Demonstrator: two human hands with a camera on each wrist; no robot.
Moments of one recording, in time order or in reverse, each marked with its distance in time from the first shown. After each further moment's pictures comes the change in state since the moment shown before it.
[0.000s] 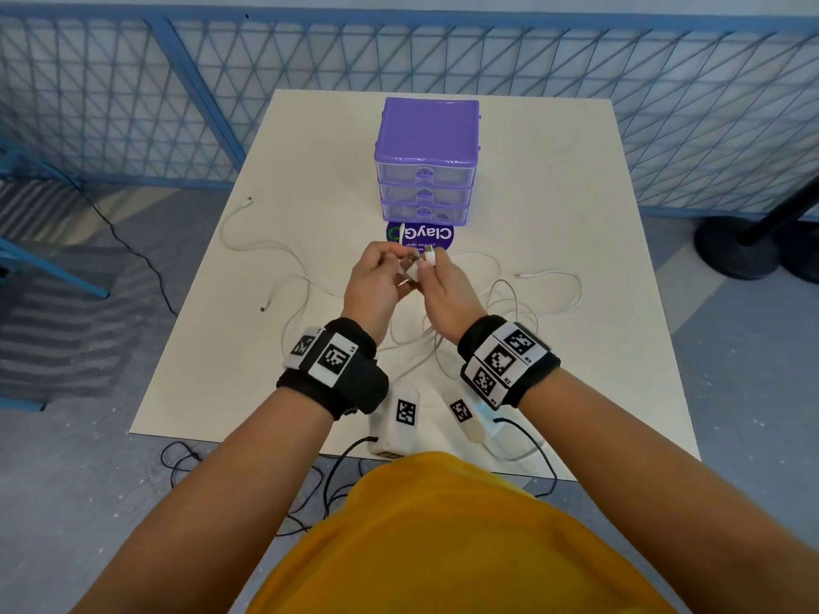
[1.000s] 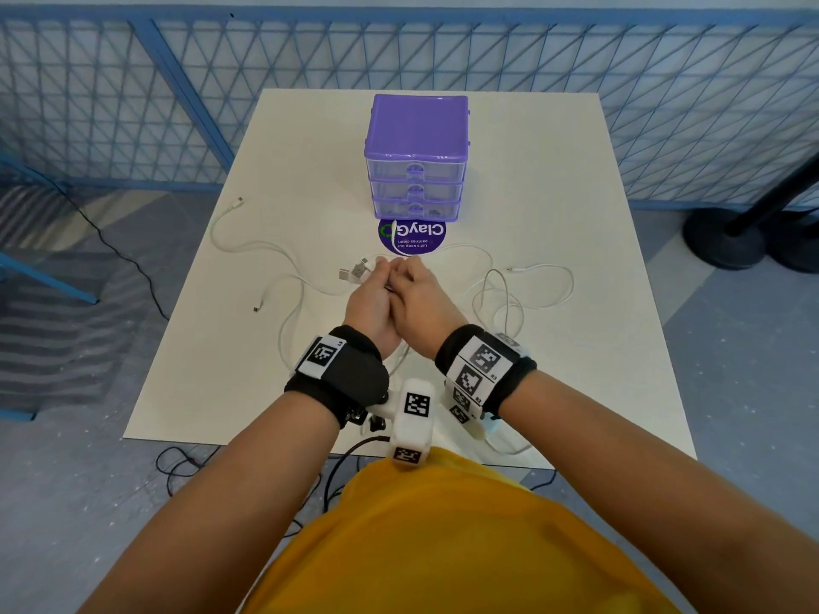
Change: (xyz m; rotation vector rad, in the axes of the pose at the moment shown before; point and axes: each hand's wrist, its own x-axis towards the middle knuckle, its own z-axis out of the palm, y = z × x) left_hand -0.003 -0.021 0.005 -0.486 -0.002 -0.359; right_hand -0.009 0.003 0.020 -0.397 -0.149 -0.145
